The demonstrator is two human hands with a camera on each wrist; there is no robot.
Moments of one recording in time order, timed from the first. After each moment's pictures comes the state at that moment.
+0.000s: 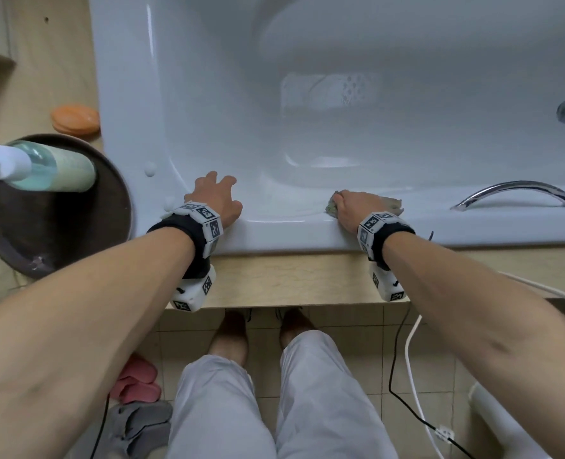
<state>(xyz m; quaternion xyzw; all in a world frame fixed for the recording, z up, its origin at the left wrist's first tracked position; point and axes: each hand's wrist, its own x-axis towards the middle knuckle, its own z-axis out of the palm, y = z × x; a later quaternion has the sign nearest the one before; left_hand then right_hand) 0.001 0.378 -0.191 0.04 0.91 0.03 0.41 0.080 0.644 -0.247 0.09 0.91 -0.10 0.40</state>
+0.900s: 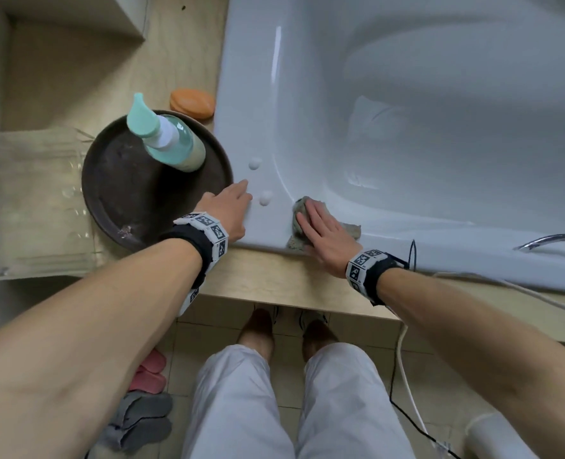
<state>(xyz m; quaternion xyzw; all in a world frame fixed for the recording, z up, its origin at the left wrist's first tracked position) 0.001 0.203 -0.177 0.18 0.91 -0.01 0.38 0.085 0.443 -0.231 -0.20 0.90 -0.13 0.35</state>
